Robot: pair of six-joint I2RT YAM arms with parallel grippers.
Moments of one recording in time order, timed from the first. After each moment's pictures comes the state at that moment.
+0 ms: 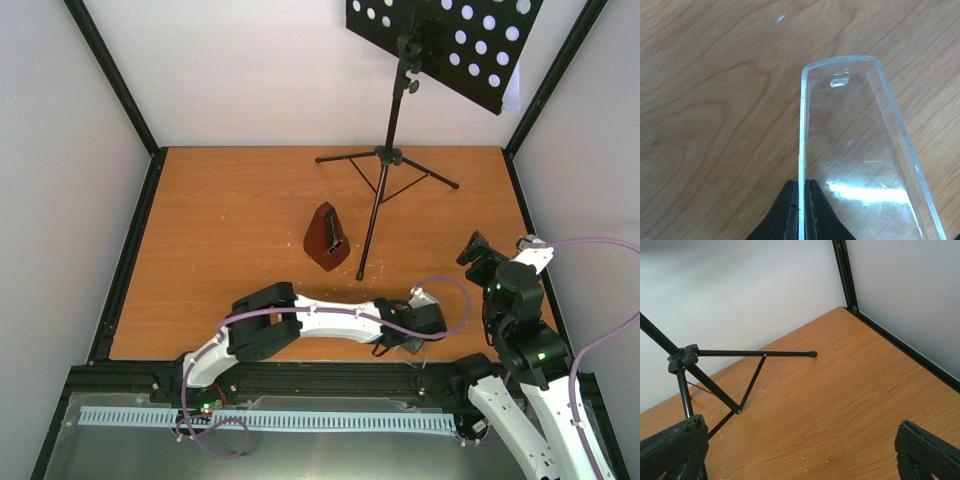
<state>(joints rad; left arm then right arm) -1.37 2.23 1.64 -0.52 -0.26 -0.65 0.32 0.42 0.76 -0.67 0.53 0.57</state>
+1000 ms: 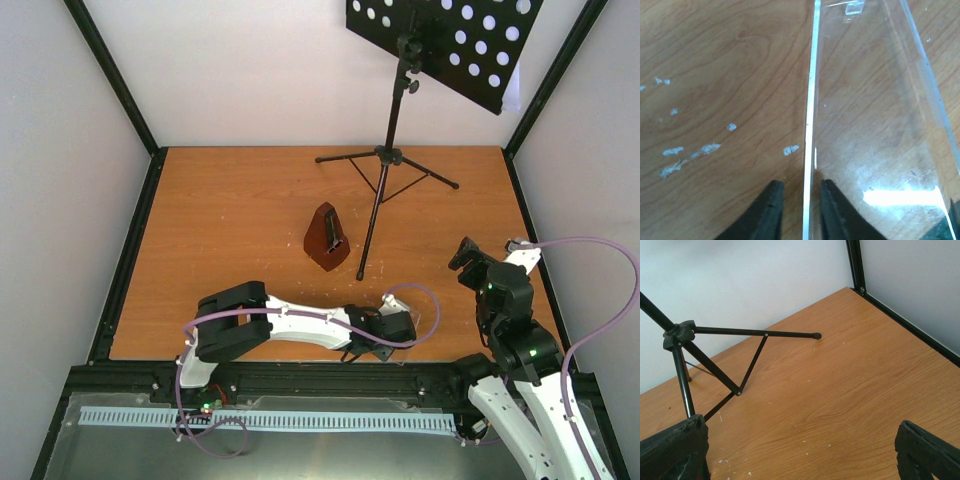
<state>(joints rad) -1.39 2.02 1.31 -0.45 -0.26 -0.66 0.31 0.41 0.69 -0.65 0.47 0.58</state>
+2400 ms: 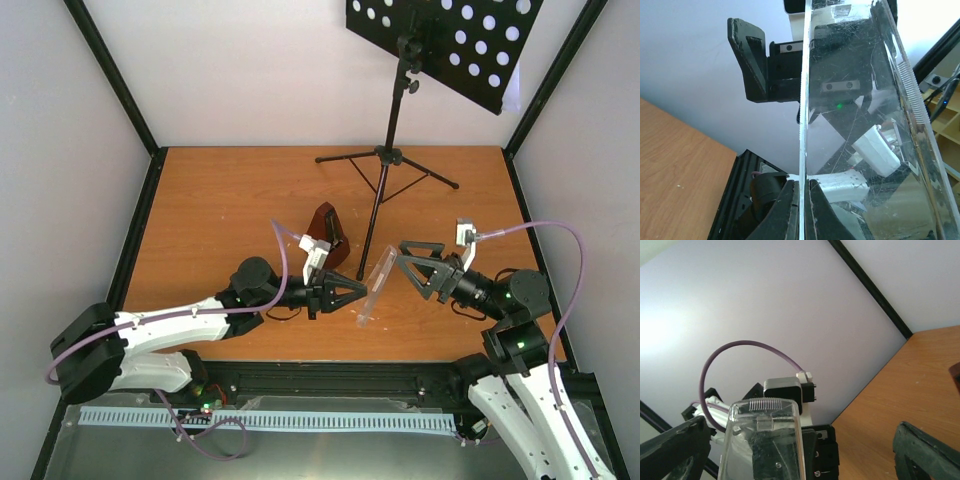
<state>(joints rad) -1.00 1.20 0.57 0.80 0.58 -0.76 0.31 0.43 0.61 0.03 -0.78 0.88</state>
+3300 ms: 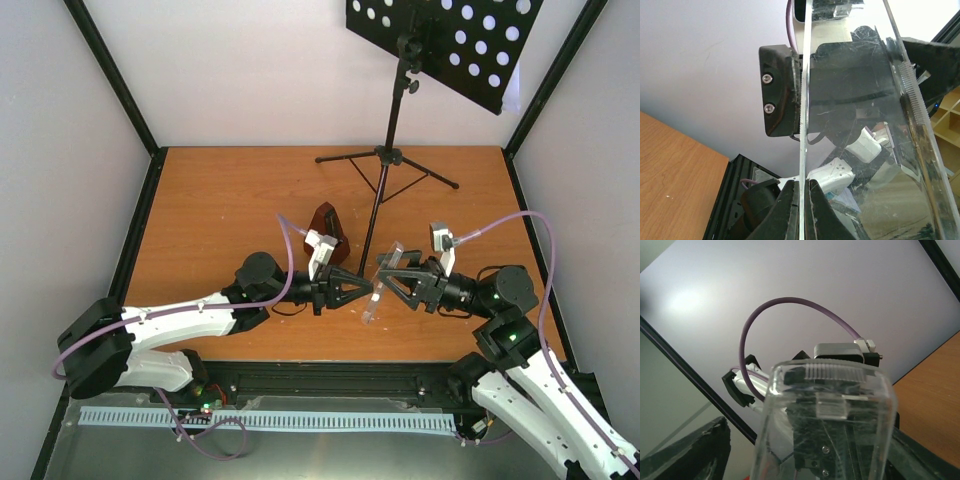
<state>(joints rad) -1.00 1.26 0.63 0.84 0.62 -0.79 0.56 0.50 0.61 0.14 -0.76 0.88</state>
